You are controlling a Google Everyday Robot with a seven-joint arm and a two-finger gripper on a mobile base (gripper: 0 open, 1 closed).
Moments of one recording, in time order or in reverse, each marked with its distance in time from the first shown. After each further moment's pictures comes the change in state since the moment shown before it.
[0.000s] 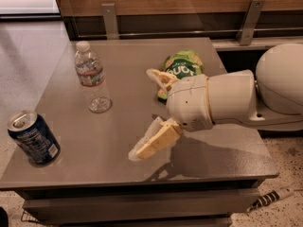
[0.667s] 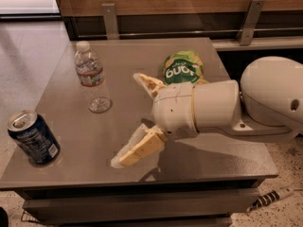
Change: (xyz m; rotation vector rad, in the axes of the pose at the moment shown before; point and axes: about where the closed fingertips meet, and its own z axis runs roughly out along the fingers) arm -0.015 0.018 0.023 -0.007 -0.065 0.002
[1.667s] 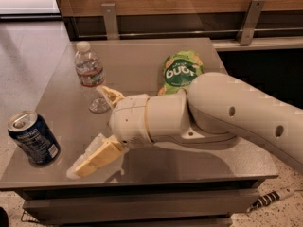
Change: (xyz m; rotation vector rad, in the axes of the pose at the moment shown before) arm -0.018 0.028 0.075 -0.082 -0.082 0.058
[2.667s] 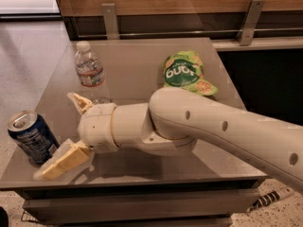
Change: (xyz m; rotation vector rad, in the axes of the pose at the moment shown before) arm -0.006 0.006 0.072 -0.045 -0.109 0.013
